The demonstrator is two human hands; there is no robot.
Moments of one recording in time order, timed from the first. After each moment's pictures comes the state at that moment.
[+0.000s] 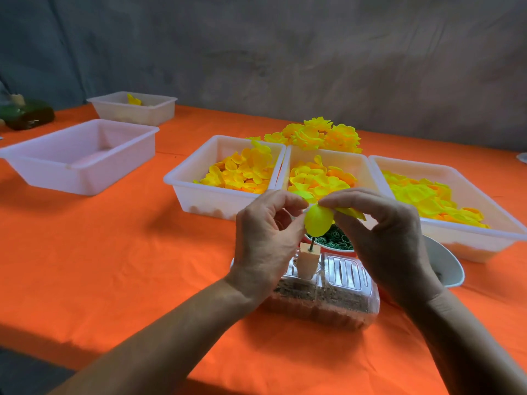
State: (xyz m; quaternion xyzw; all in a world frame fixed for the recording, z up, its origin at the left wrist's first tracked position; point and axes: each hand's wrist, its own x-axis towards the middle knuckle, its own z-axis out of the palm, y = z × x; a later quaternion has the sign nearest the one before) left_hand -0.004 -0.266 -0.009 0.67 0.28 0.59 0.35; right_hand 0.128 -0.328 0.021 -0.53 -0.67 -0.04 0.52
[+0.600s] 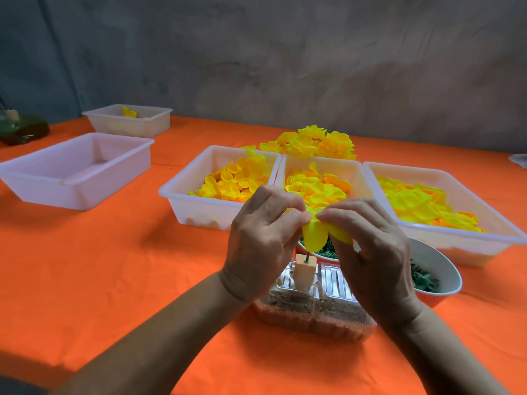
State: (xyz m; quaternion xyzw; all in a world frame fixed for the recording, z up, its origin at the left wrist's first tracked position) left_hand -0.008 -0.247 -0.003 0.78 0.14 0.61 -0.06; right_hand 0.132 -0.326 0.005 -0.49 -0.70 -0.26 0.45
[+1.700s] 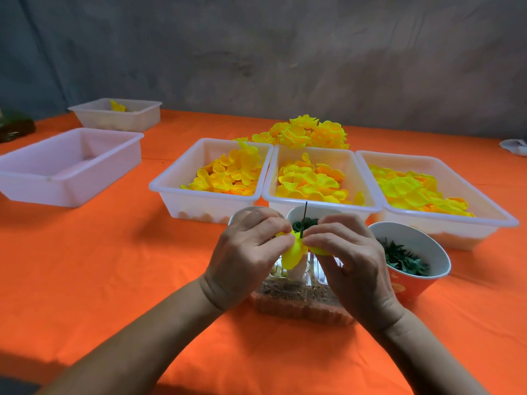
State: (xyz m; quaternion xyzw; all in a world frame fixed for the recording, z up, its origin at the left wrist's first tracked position) left_hand -0.021 -0.243 -0.029 0.84 0.10 0.51 -0.13; right_hand 0.140 -0.326 -0.034 -0.50 -0.71 -0.23 0.44
